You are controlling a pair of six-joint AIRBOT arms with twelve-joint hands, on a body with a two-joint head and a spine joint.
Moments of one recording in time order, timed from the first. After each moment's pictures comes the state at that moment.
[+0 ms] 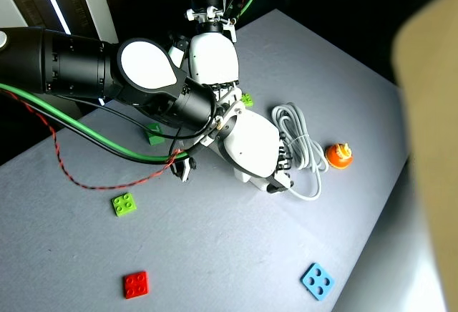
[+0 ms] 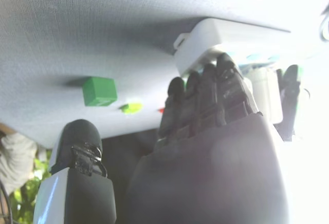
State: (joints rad) left arm 0.66 -0.90 0.52 -1.47 -0.62 2.14; right arm -0.22 -1.60 1.27 -1.22 -0.40 0.29
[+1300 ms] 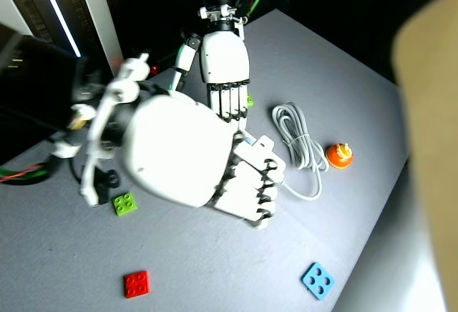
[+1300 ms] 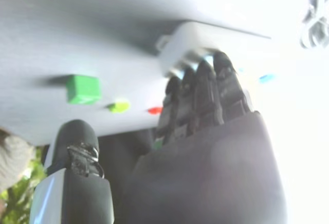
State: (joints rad) left arm 0.60 -0.81 0.59 -1.53 -0.53 2.15; right arm -0.08 -1.02 0.88 -1.20 -0.35 0.31
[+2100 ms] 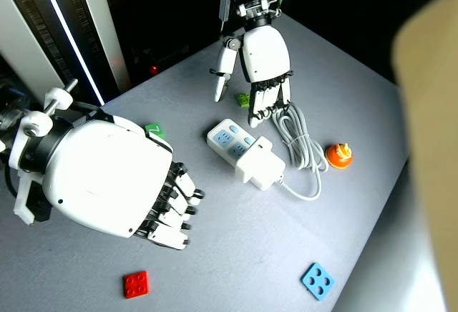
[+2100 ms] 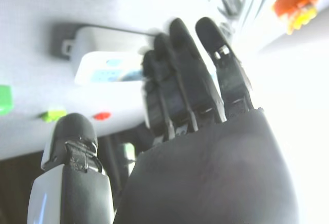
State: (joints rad) left arm 0.50 -0.77 0.68 -1.56 -0.52 2.20; right arm -0.19 -0.92 0.84 -1.20 -0.29 0.29
